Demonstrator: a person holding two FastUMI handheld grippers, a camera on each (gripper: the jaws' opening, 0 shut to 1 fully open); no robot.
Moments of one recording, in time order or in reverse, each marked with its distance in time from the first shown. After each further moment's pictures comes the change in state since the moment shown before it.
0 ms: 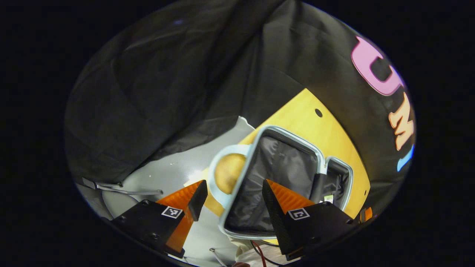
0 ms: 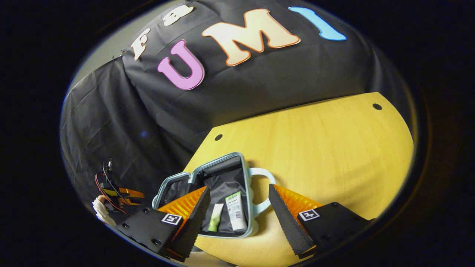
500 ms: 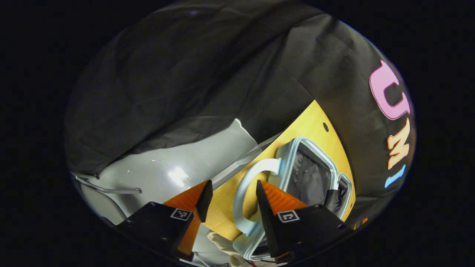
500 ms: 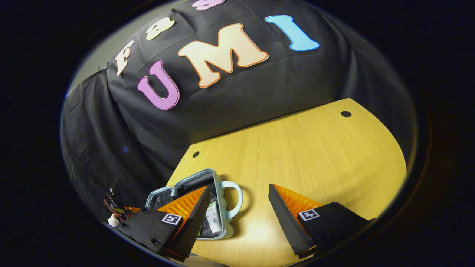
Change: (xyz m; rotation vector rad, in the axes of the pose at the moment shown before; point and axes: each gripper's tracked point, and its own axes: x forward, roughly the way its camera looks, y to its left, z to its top) left arm 0.084 0.039 -0.008 -0.144 0.010 -0.166; right arm -0.045 -0.056 0.045 0.050 -0.122 -0.143
